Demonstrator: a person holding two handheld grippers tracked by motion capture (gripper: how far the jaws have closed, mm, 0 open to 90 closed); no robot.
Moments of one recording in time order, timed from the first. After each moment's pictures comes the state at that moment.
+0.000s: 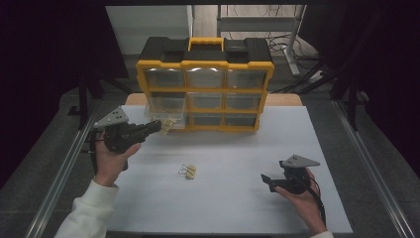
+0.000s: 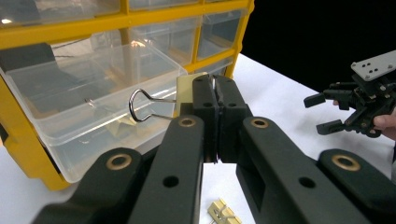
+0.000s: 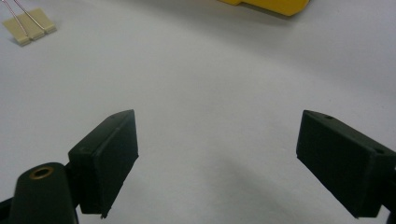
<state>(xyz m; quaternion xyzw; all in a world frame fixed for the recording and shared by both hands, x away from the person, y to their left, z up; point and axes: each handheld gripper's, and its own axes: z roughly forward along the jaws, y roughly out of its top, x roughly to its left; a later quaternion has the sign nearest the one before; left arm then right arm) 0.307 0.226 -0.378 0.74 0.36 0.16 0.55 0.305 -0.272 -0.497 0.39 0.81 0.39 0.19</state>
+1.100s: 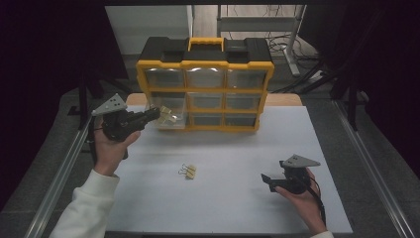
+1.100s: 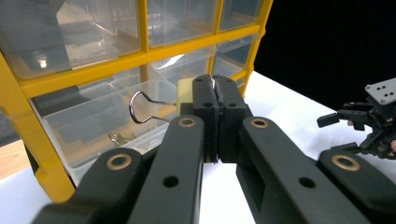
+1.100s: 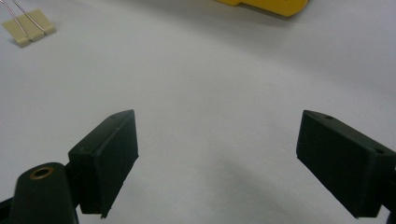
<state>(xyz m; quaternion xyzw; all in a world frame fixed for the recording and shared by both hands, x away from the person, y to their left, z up) 0.321 0.226 -0.355 0.73 0.36 0.19 0.55 0.305 -0.273 -0.497 0.39 0.81 0.39 0.19</state>
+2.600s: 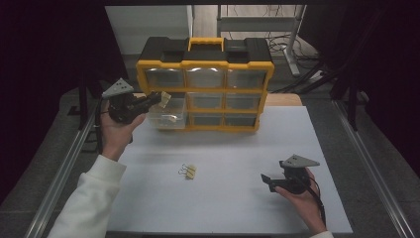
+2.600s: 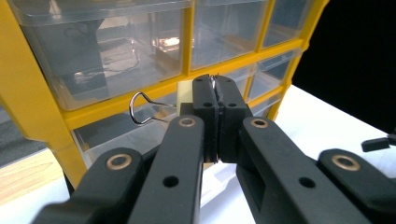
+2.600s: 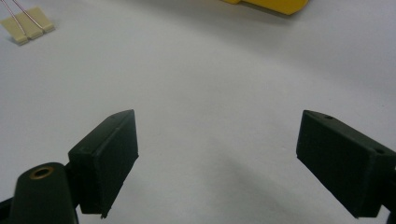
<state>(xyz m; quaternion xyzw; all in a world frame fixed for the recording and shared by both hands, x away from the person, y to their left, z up) 0.364 0.221 -0.345 0.72 0.39 0.22 0.53 0.306 -0.272 -0.498 0.39 0.81 0.39 0.18</state>
